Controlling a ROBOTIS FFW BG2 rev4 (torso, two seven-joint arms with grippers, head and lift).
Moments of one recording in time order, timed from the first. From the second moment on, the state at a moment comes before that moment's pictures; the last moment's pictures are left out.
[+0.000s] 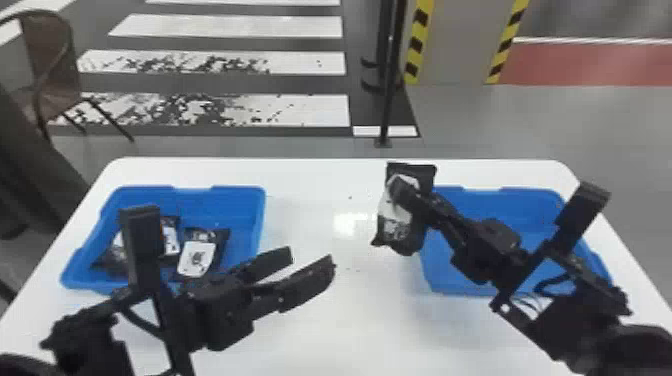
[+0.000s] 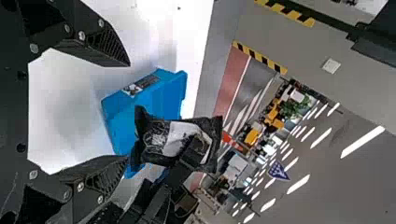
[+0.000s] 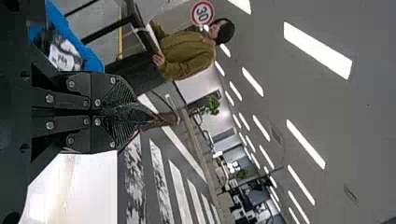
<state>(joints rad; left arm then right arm) 0.37 0.12 0.09 -2.40 0.60 1.01 -0.42 0.23 -0.16 -0.01 -2.02 -0.57 0.40 0.56</state>
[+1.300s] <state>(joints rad) 0.32 0.10 0.37 -2.39 0.27 1.06 -0.36 0.55 -0.13 -0.21 -2.16 -0.13 0.05 0.24</state>
